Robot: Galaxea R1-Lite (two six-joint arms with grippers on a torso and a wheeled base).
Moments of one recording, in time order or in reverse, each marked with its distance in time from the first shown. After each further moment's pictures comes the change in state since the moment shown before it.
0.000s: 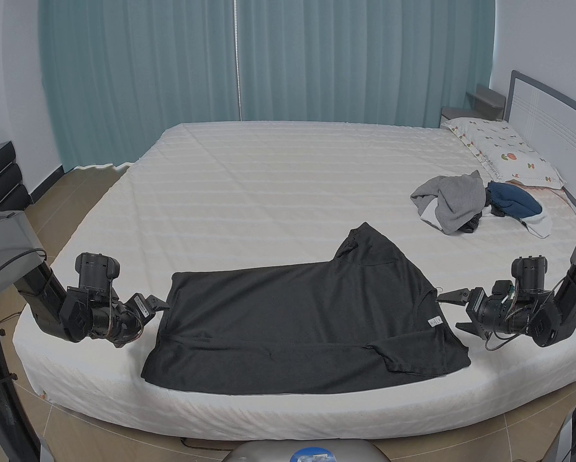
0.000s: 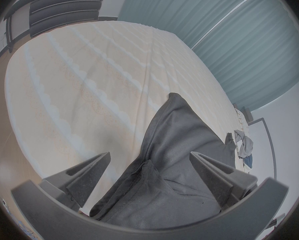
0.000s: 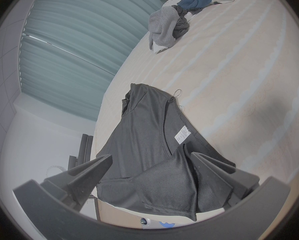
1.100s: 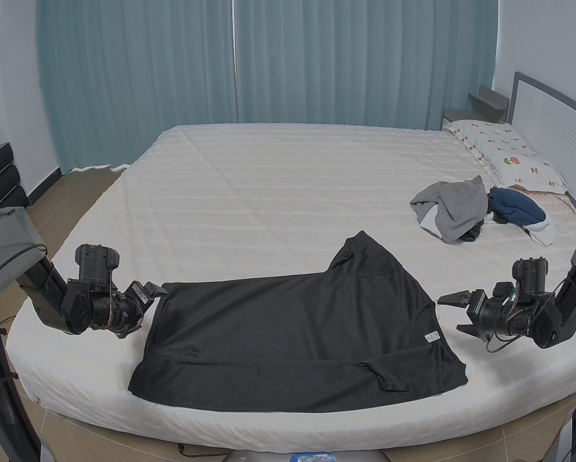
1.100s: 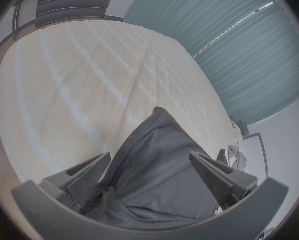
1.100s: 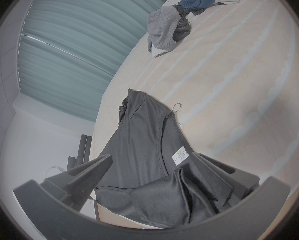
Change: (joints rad) left arm 0.011 0.014 -0.064 -0.004 -0.002 -0.097; right arm 0.003 -0.002 0.012 0.000 -0.002 -0.007
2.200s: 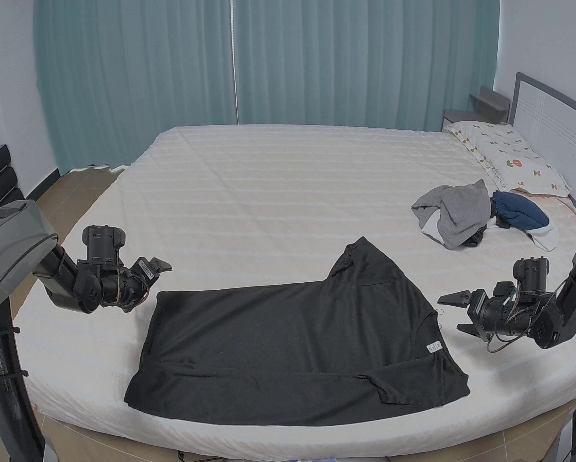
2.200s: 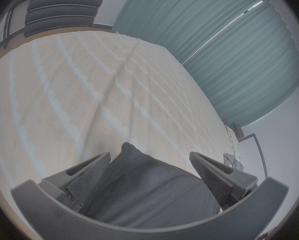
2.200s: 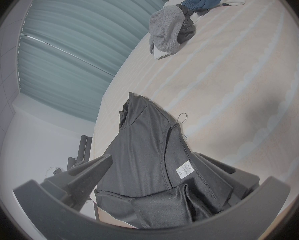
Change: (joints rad) left arm 0.003 0.114 -0.236 0.016 -0.002 0.047; right arm 0.001 -0.013 0.009 0.000 0.000 -0.003
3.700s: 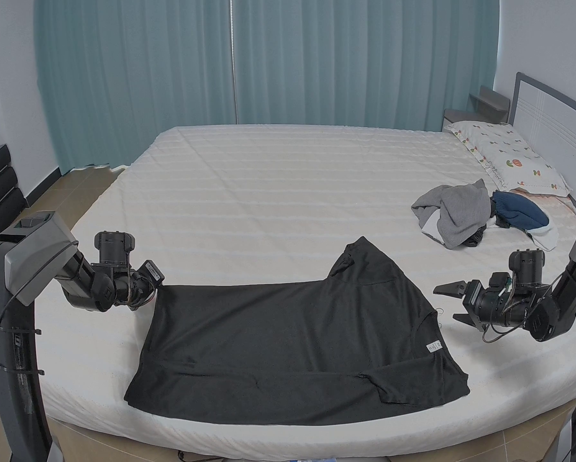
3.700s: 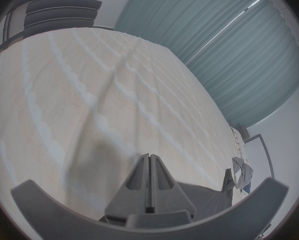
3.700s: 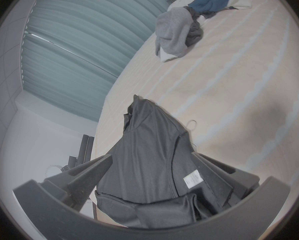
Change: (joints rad) left arm 0.026 0.147 -0.140 -0.009 0.028 0.025; right arm 0.024 0.018 -0.094 0.017 -0.010 -0.004
